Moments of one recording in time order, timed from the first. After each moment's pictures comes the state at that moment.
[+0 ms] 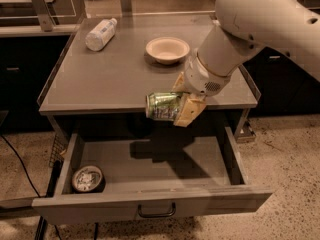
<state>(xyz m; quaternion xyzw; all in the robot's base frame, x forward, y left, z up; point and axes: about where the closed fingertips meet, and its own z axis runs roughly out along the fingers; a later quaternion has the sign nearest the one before) 0.515 -0.064 0.863 -0.72 0.66 0.08 0.21</state>
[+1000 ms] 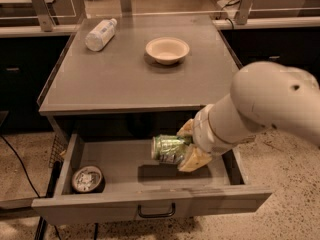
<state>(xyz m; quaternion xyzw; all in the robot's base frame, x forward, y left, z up) 0.445 -0.077 0.789 -0.69 0.68 0.06 0.25</state>
